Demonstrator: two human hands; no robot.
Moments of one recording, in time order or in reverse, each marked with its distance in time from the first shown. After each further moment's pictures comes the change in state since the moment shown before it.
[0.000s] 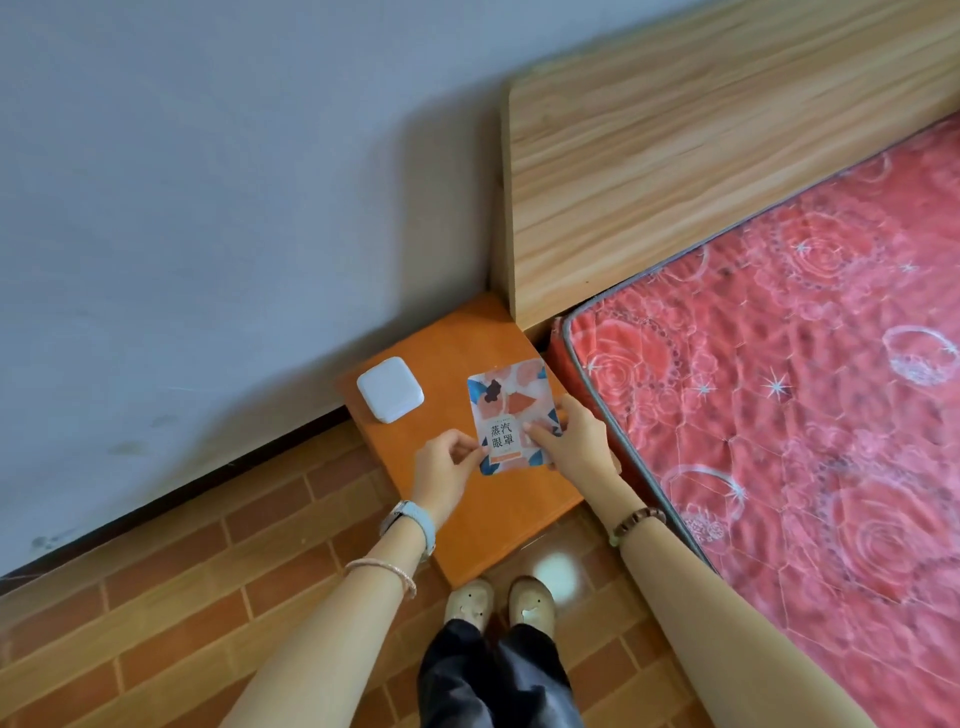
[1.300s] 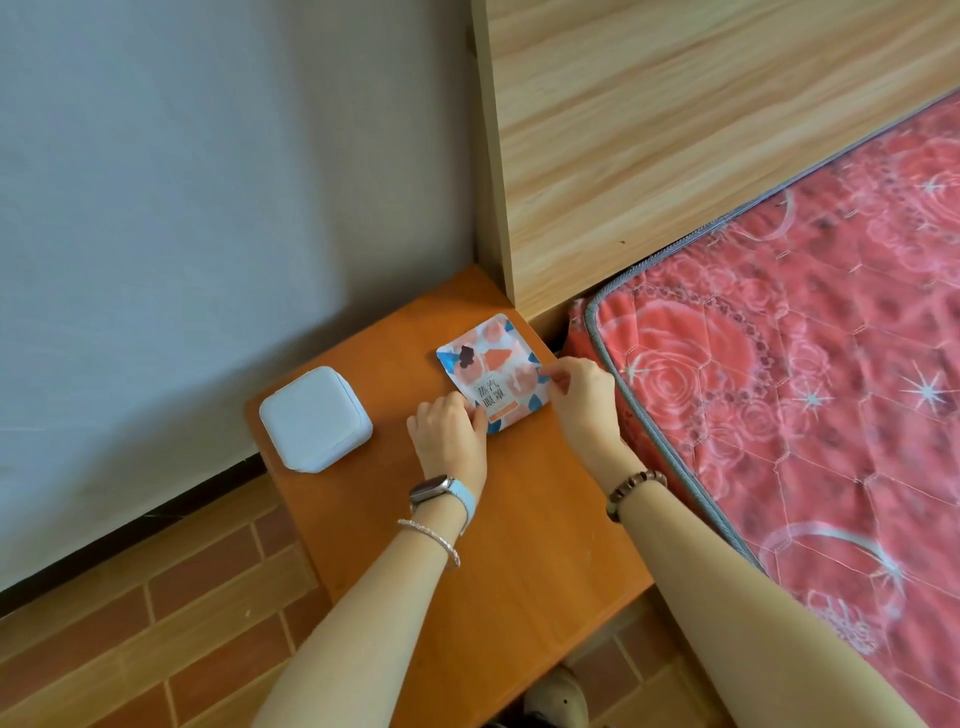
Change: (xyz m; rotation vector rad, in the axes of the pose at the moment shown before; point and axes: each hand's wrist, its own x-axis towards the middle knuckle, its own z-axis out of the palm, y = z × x) left_hand 0.219 -0.102 0.132 0.582 0.398 0.066; right_hand 0.242 0.128 0.086 -0.185 0.237 -0.188
